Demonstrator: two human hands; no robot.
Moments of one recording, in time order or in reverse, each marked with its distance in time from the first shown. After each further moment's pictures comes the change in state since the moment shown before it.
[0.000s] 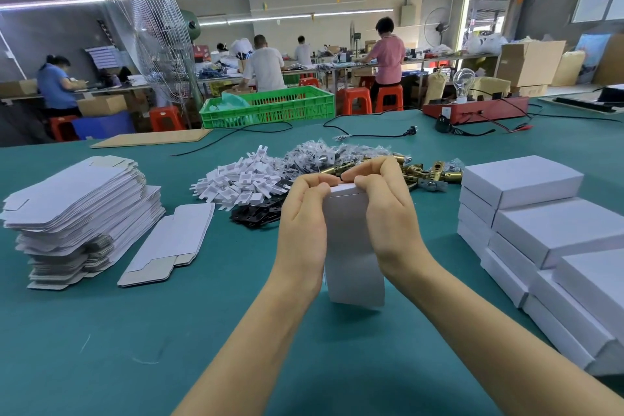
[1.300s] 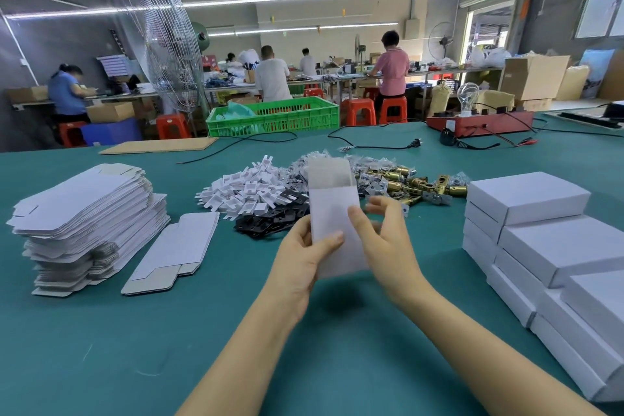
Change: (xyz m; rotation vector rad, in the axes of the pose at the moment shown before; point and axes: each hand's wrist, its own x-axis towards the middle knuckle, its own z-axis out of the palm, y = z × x) left_hand 0.015 -0.046 -0.031 -0.132 -0.128 -0.253; right_hand 0.002 0.052 -0.012 -0.196 -0.070 0.048
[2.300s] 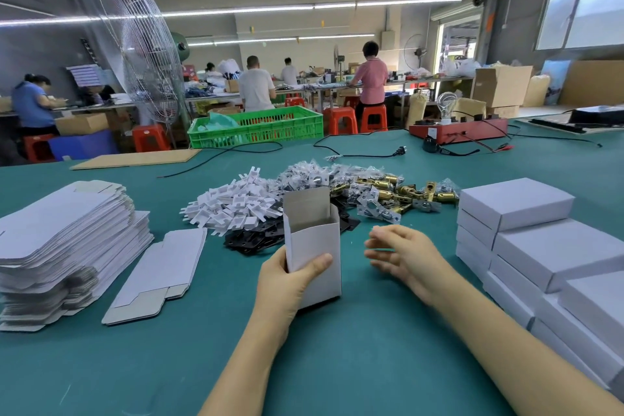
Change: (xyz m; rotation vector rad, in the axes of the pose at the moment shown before) left_hand 0.016 -0.022 -0.032 0.221 0.112 0.055; right_hand 0.028 0.027 -0.042 0.321 -0.055 0.473
